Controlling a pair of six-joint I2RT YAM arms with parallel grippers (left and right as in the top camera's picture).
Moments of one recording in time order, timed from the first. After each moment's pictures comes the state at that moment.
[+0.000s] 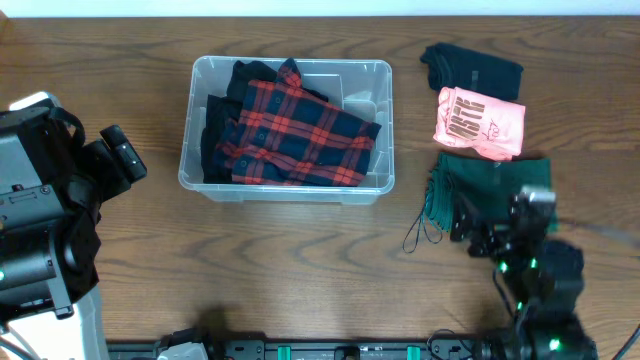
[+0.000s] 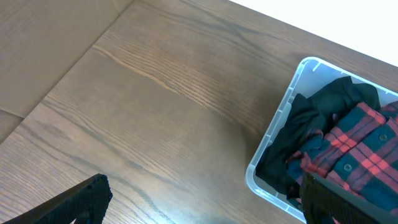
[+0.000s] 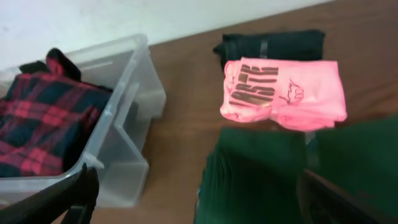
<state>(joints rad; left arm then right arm) 0.22 1.10 1.57 -1.23 -0.19 -0.20 0.04 0.48 0.42 -0.36 -0.14 0.30</state>
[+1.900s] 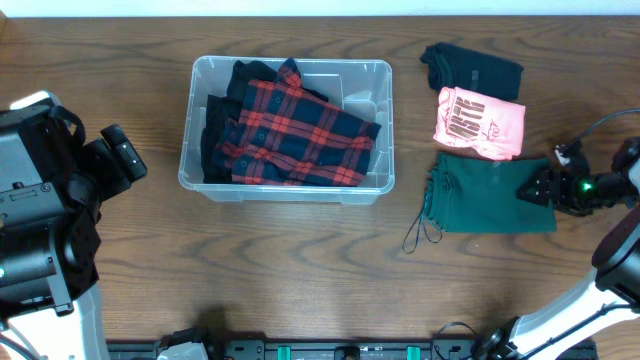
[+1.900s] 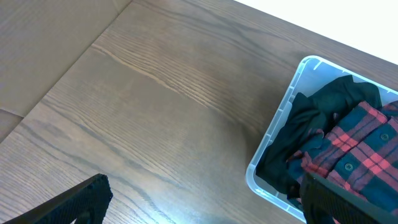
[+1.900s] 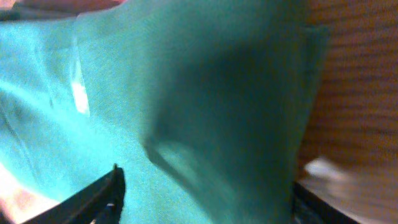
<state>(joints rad) 0.22 1.10 1.57 -1.23 -0.19 -0.20 -0.62 2.03 1.29 -1.00 -0.49 -0.53</state>
